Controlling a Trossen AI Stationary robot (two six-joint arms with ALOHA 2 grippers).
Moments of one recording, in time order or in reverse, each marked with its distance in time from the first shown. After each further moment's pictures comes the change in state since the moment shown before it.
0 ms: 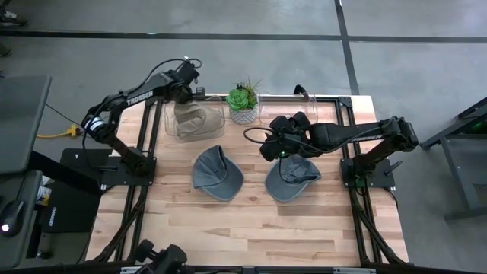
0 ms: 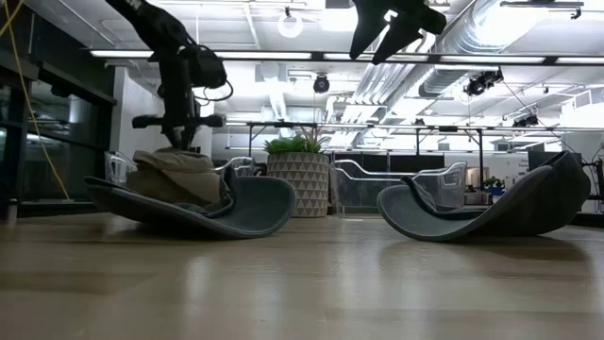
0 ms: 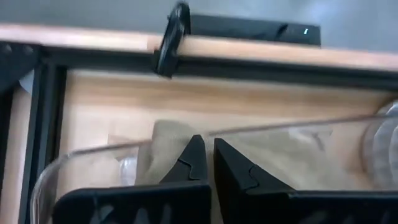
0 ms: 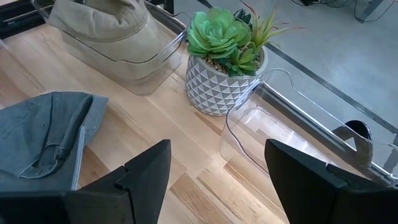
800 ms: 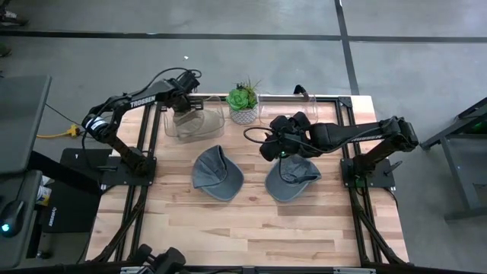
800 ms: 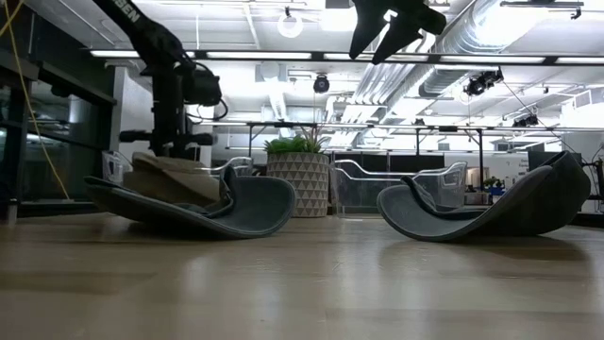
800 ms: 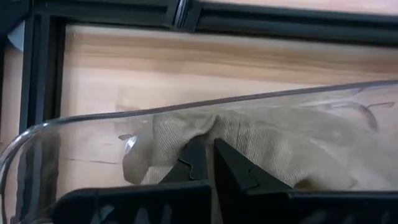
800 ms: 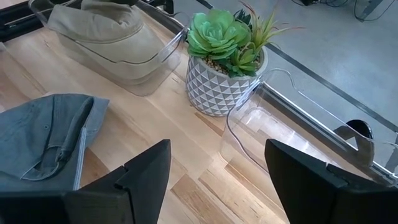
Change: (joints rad) left arm -0.001 0.005 -0.124 0.049 0.004 -0.021; right arm 0.000 0.000 0.000 0.004 0.001 0.005
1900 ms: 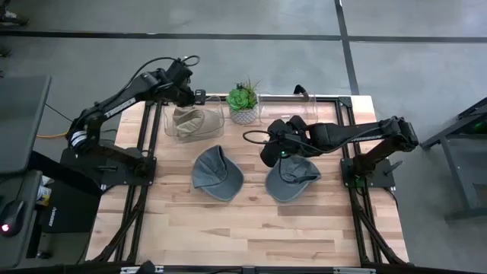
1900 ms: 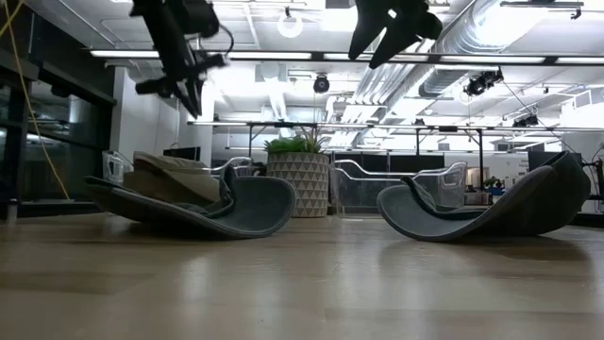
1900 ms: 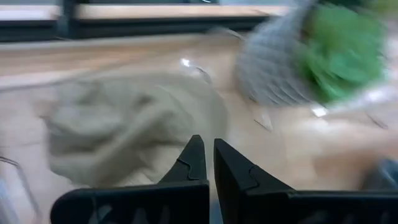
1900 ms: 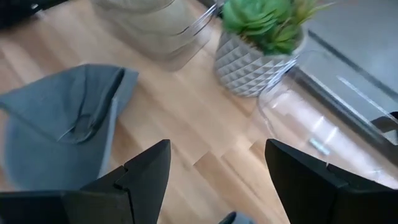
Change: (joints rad) left arm -0.130 -0.228 0.211 -0.197 0.262 0.035; right arm -0.006 0.000 0.000 0.000 -0.167 -0.040
